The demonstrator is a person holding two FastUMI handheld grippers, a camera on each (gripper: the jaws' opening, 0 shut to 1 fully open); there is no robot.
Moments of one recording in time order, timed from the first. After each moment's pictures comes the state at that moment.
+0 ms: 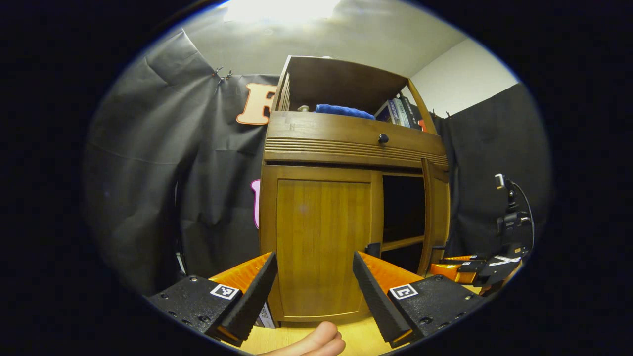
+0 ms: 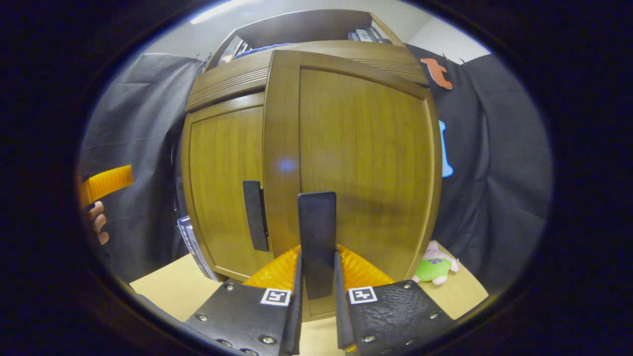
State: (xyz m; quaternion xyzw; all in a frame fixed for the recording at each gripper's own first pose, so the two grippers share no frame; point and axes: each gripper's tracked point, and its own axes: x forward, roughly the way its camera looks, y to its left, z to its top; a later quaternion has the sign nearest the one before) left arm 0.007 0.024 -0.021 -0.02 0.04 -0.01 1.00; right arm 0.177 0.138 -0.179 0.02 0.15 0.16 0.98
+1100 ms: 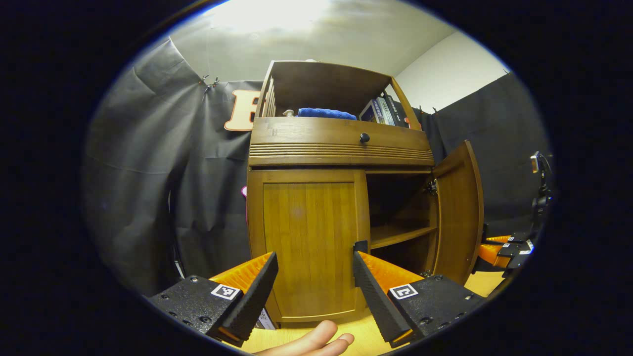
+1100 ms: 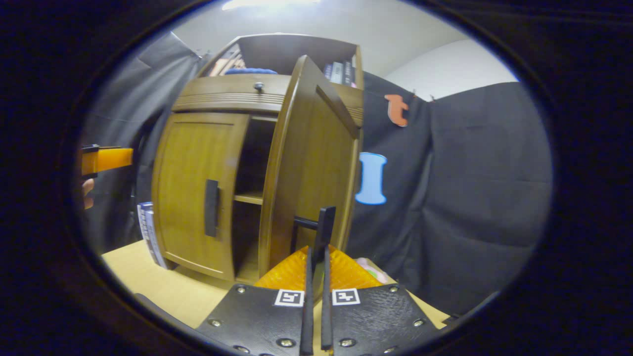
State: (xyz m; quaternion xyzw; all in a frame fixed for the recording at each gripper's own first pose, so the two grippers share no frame) left arm 0.001 -0.003 -0.017 0.02 0.04 -0.03 1.00; right arm 0.177 0.046 -0.151 -0.06 0.07 0.00 1.00
